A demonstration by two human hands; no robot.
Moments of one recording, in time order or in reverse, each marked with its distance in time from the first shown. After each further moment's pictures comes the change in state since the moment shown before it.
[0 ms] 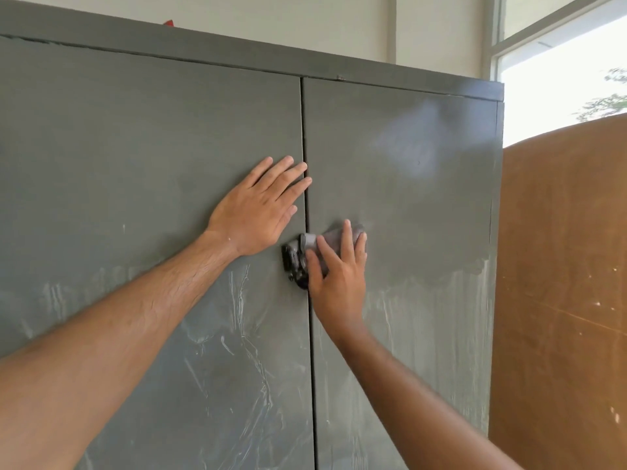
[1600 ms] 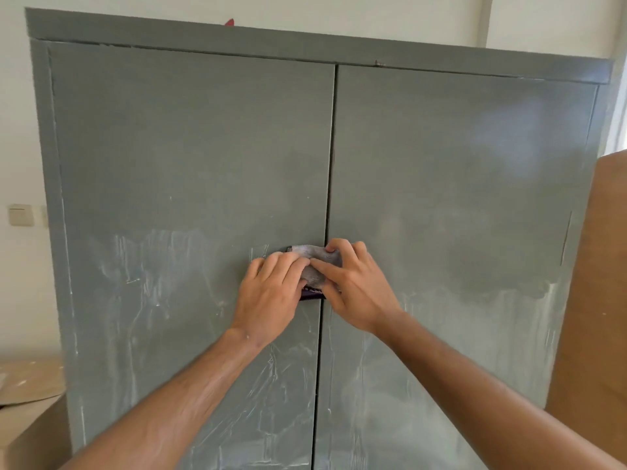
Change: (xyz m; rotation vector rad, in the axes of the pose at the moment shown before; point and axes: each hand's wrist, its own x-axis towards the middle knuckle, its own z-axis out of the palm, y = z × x) left_hand -0.106 0.141 -0.014 -0.166 -0.014 -0.476; right_hand 0.020 0.046 -0.037 0.167 -0.422 -0.677
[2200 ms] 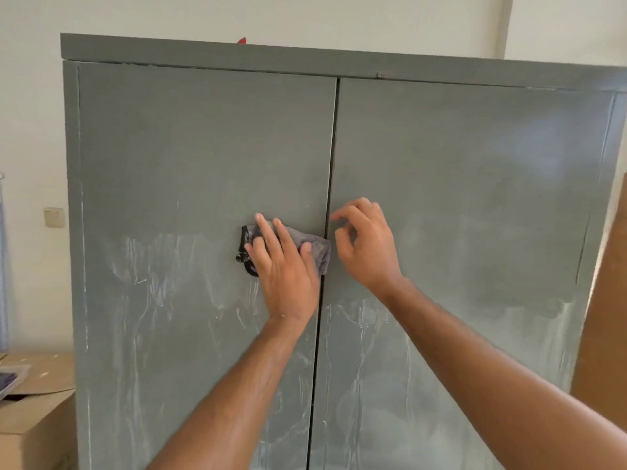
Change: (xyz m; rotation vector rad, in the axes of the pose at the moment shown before) left_hand 0.054 0.044 0.021 -0.073 0.018 -0.697; right_hand 0.061 0.026 -0.023 0.301 0.307 0.191
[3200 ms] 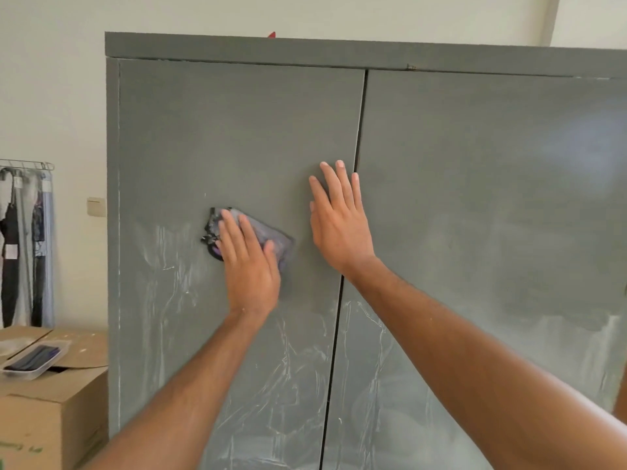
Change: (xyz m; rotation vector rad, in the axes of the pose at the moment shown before) left_hand 0.019 -0.098 -0.007 0.061 0.088 0.032; right_hand 0.026 -0.019 0.074 -0.351 0.008 -0.258
